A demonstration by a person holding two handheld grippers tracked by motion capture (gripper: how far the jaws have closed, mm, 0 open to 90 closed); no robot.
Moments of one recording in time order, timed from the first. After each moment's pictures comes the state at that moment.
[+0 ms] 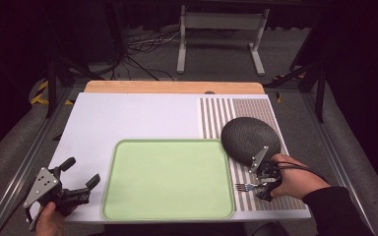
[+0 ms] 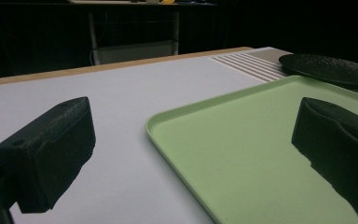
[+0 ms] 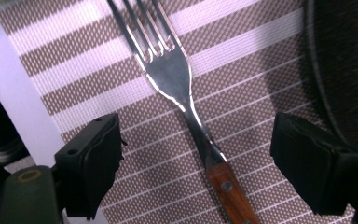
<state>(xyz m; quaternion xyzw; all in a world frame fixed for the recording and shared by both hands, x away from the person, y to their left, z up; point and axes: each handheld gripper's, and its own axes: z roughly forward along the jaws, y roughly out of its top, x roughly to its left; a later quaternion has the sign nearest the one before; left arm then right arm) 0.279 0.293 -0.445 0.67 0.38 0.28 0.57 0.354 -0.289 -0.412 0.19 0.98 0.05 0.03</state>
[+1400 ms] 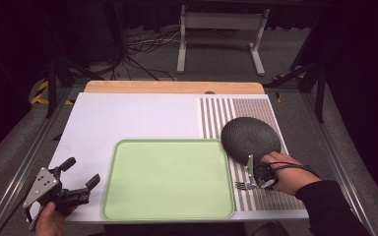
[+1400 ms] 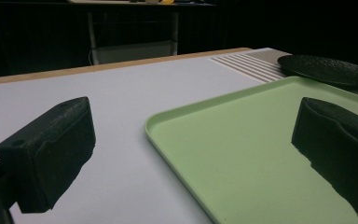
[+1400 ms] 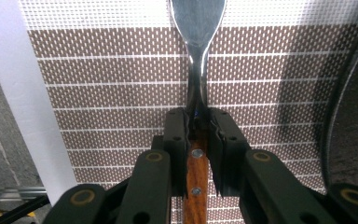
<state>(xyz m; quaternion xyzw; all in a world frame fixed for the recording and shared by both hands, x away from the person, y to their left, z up) 0.279 0.293 -0.445 0.67 0.38 0.28 0.57 0.361 -0.276 -0.415 0.01 1.00 -0.09 0.03</state>
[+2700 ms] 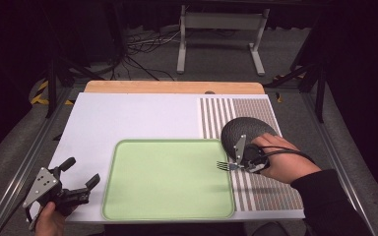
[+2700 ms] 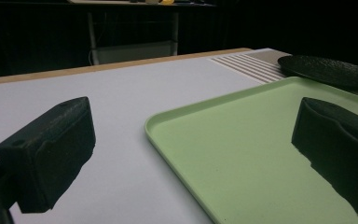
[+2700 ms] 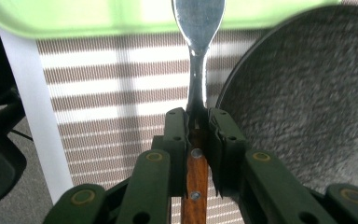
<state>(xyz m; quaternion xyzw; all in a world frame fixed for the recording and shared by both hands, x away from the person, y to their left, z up) 0.279 0.293 -0.445 0.67 0.38 0.28 0.58 0.369 -0.227 -0.343 0.03 0.99 -0.02 0.10</state>
